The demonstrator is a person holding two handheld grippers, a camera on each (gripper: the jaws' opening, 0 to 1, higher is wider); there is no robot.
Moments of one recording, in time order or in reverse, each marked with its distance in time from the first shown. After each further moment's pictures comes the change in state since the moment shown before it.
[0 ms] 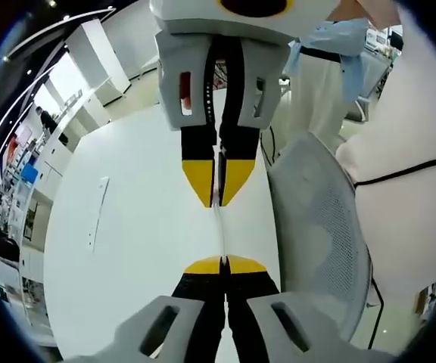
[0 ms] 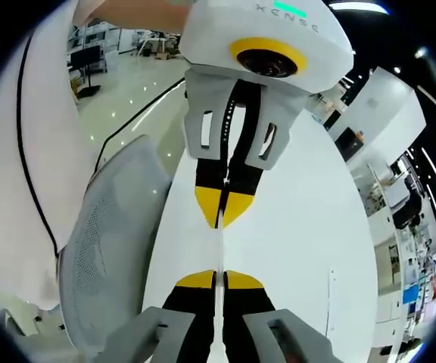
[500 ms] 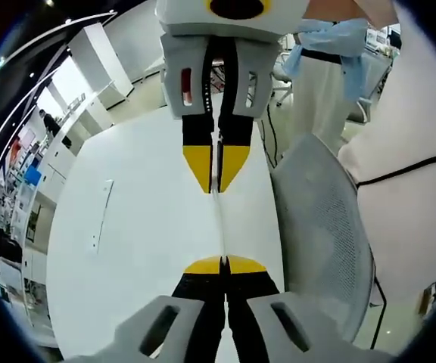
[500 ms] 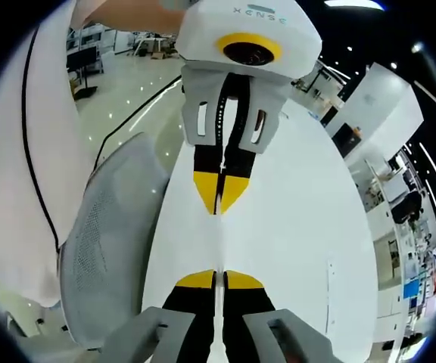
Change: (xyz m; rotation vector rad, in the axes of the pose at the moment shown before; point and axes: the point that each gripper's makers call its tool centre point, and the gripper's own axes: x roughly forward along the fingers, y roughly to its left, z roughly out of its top) left arm -0.004 0.003 0.002 0.009 -0.020 0.022; right arm -0.009 -0.004 -0.010 0.023 0.009 -0.006
